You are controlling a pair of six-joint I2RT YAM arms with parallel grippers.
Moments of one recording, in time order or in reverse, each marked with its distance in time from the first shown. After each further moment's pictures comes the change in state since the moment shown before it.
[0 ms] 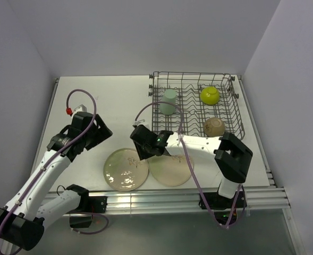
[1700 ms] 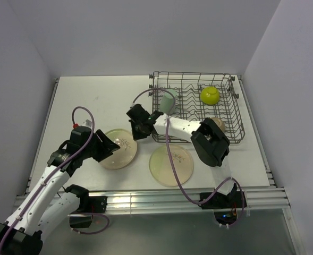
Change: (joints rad) left arm 0.029 -0.179 -0.234 0.100 0.330 -0.117; right arm -0.201 0.311 0.318 0.019 -0.151 -0.011
